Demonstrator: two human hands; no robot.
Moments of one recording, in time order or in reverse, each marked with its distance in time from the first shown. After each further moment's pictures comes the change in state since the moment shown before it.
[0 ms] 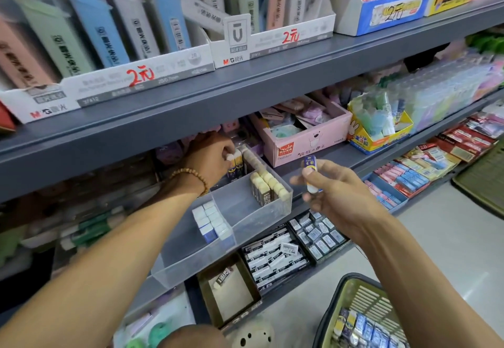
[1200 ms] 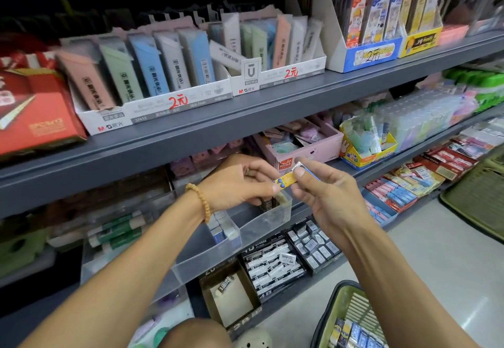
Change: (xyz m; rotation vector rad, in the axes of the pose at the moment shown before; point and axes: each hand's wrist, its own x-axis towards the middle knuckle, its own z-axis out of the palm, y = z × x) left_hand -0.050 0.066 -0.054 -0.849 -0.495 -0.032; right_hand -0.035 -0.023 0.029 0.308 0.029 -0.175
